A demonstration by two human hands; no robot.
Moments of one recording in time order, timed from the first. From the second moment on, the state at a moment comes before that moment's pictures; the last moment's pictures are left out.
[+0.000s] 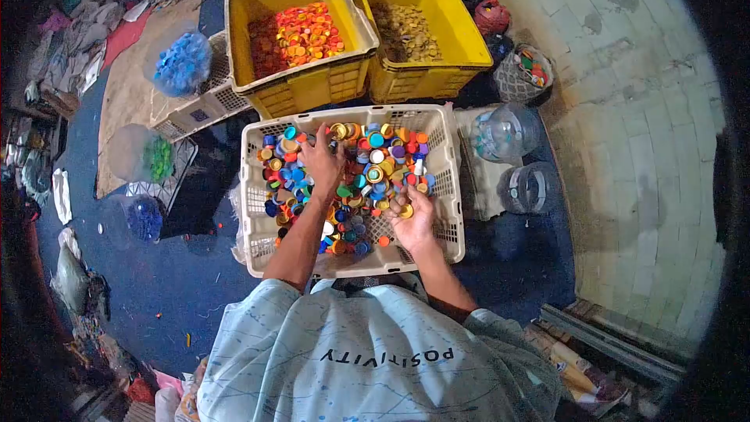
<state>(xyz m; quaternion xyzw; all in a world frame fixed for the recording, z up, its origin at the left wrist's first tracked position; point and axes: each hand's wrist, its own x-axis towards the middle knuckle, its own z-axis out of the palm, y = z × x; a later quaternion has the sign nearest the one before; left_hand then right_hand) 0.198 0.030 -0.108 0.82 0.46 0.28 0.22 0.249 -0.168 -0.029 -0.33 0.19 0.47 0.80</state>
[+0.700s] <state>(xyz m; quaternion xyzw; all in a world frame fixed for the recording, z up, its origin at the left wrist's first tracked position) 0.132 0.011 -0.086 0.27 0.39 0.34 0.81 0.306 -0.128 -0.099 -0.89 -0.30 0.12 0.32</state>
